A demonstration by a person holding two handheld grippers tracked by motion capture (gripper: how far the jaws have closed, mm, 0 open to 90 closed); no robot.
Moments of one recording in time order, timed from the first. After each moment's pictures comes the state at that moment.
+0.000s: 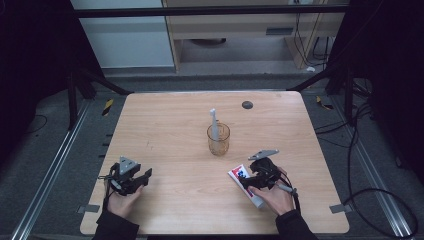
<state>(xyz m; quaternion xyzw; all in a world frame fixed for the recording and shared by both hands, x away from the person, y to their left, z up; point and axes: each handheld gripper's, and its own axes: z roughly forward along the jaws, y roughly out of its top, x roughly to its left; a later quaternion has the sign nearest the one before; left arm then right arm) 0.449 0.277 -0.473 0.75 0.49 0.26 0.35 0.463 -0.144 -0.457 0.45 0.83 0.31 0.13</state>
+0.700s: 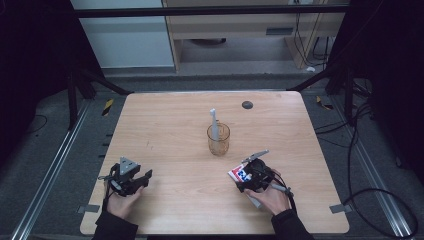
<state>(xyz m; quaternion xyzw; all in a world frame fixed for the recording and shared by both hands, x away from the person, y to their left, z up) 0.447 0.277 -0.473 0.76 0.49 0.26 0.34 0.469 -0.130 -0.471 0.45 0.85 0.25 0.09</state>
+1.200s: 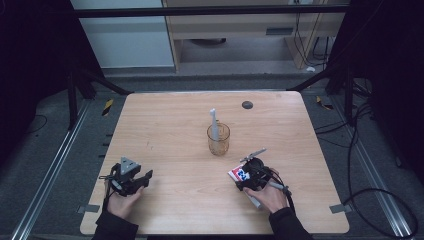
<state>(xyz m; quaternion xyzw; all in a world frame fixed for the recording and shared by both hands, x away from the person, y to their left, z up) 0.448 0.276 -0.474 0.76 0.49 0.25 0.34 0.477 -0.127 -0.477 0.46 0.85 0.23 0.08</state>
